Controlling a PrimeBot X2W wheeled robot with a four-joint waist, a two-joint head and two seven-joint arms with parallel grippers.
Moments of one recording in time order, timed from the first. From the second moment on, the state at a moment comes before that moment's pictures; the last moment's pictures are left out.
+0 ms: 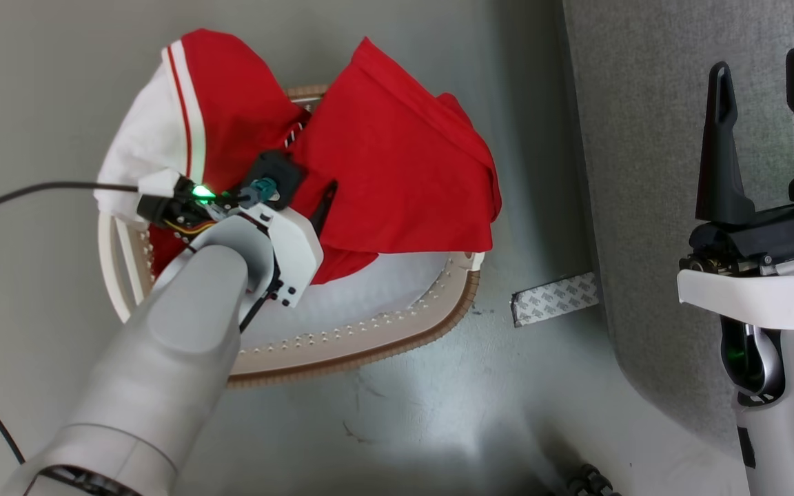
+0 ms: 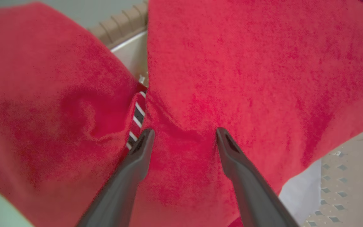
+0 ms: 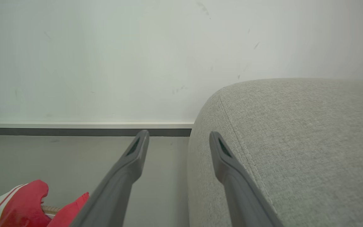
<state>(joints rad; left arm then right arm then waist) -1.03 0.14 -0.60 1.04 -0.09 -0.13 -0.14 -0.55 -0.05 0.07 0.01 0.25 0.13 -0.26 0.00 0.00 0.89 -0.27</state>
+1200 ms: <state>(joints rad) -0.87 0.07 -0.77 1.02 -0.38 -0.13 -0.26 -0.40 -0.05 -0.04 0.09 0.23 0.13 -0.26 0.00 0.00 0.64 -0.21</state>
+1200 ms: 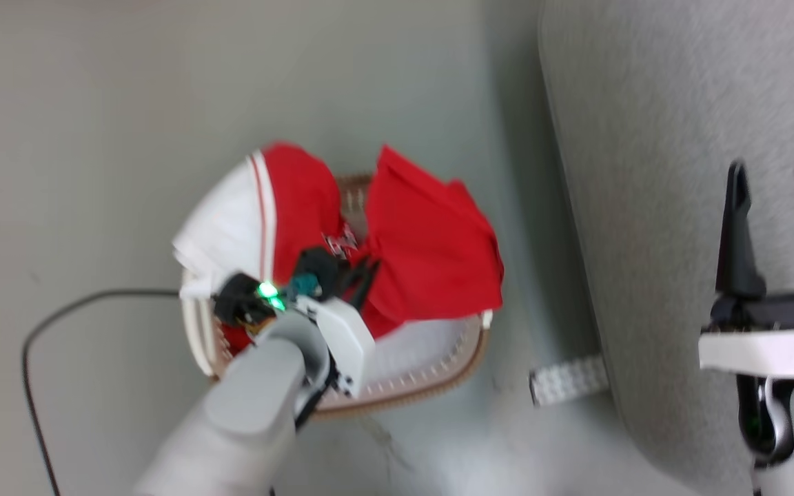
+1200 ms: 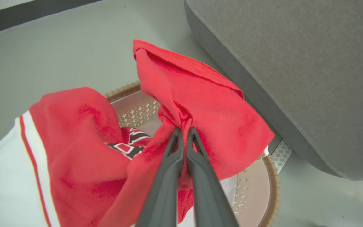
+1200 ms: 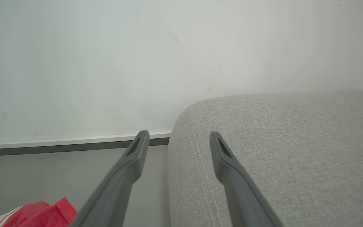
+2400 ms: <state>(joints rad) -0.67 0.28 -0.67 0.34 -0.65 0.03 -0.09 -0.06 -0.05 0.00 0.23 0.20 0.13 -0.26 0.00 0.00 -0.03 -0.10</state>
